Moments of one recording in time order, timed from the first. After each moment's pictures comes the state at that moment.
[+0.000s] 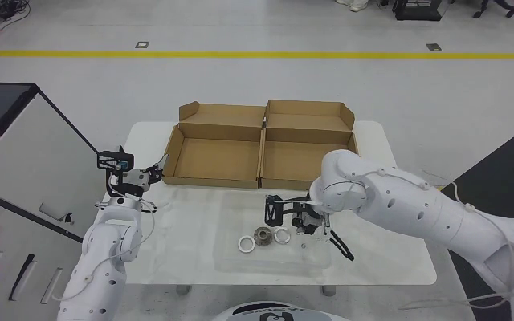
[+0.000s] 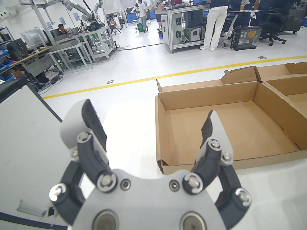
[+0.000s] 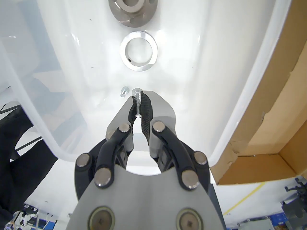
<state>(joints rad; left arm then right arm) 1.73 -1.15 -1.60 -1.80 1.33 0.00 0.00 -0.59 -0.86 0.31 -1.85 -0.37 -0.41 1.41</state>
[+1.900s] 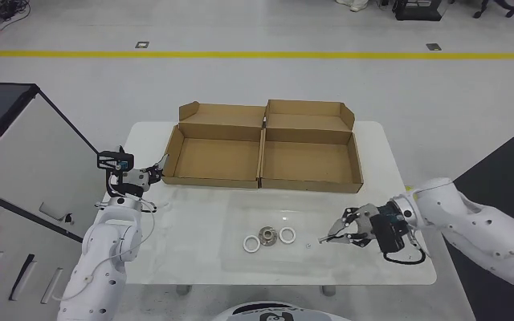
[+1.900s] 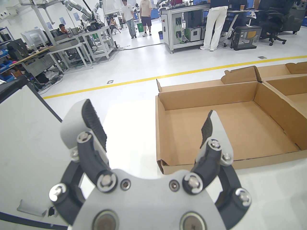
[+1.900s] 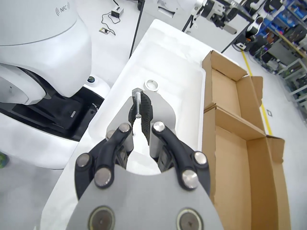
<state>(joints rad) 1.73 -1.15 -1.60 -1.80 1.33 0.00 0.00 -1.13 -0.40 0.72 -1.75 -1.64 -0.89 -0.93</state>
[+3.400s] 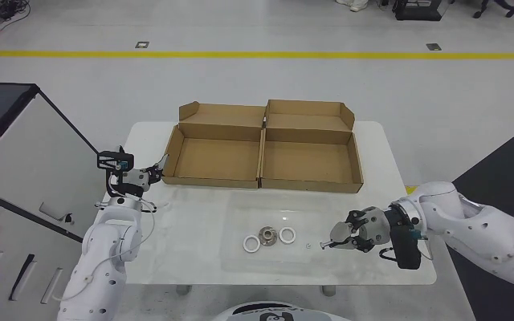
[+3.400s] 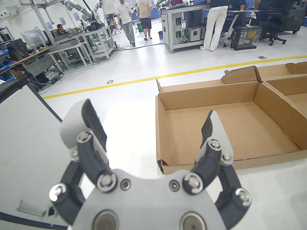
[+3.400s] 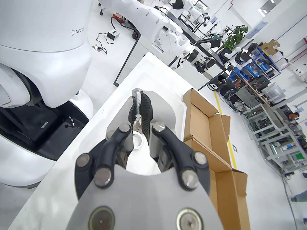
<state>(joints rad) 1.73 -1.15 -1.60 -1.80 1.33 0.00 0.00 -1.02 -0.36 0.56 -1.75 -1.71 -0.66 -1.17</state>
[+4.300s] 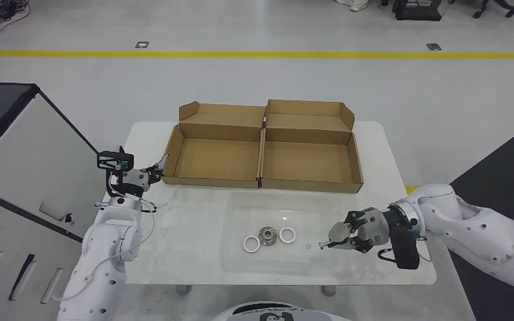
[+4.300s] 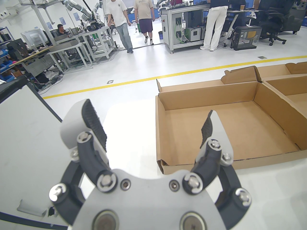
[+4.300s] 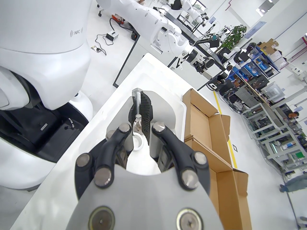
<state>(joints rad) 1.73 -1.15 -1.60 -1.80 1.33 0.00 0.00 -1.04 -0.37 0.56 -1.76 -1.65 -0.65 -1.16</state>
